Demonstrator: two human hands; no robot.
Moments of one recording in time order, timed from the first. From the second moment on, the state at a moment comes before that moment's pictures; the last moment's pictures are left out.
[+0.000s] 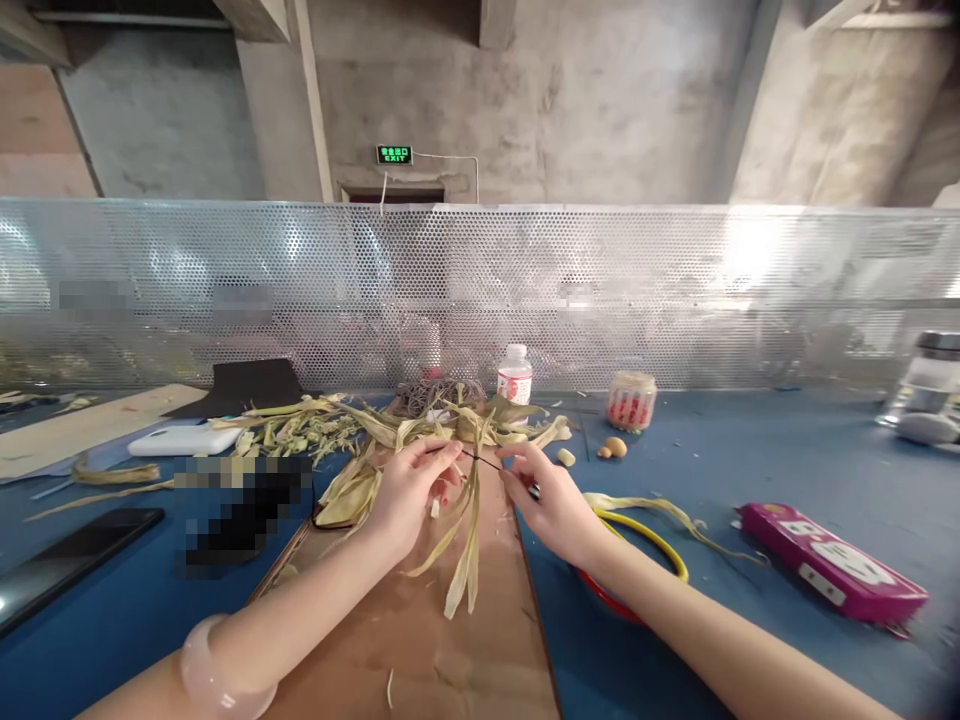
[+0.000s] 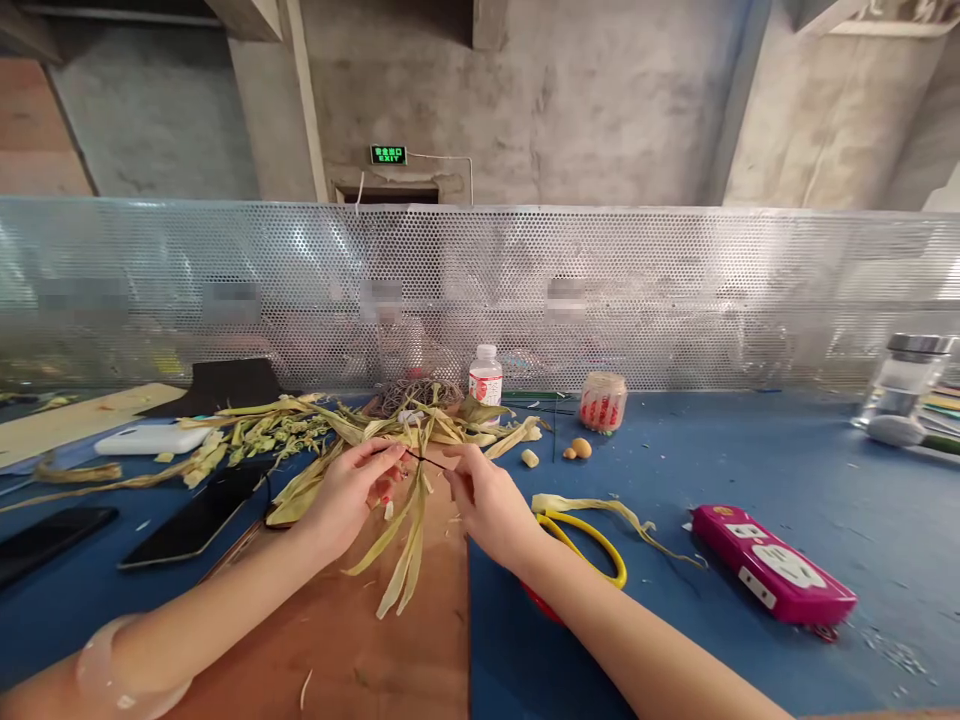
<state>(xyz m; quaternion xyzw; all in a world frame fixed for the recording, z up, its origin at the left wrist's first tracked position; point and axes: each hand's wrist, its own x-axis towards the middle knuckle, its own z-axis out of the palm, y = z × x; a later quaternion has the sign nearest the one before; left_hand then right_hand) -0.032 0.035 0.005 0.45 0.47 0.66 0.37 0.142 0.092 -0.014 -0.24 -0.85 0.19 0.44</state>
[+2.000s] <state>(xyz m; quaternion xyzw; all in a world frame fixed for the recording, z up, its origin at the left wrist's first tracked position) -0.017 0.033 -0.002 0.51 0.43 0.63 0.39 0.134 0.088 -0.014 -0.20 -0.74 0.38 0.51</state>
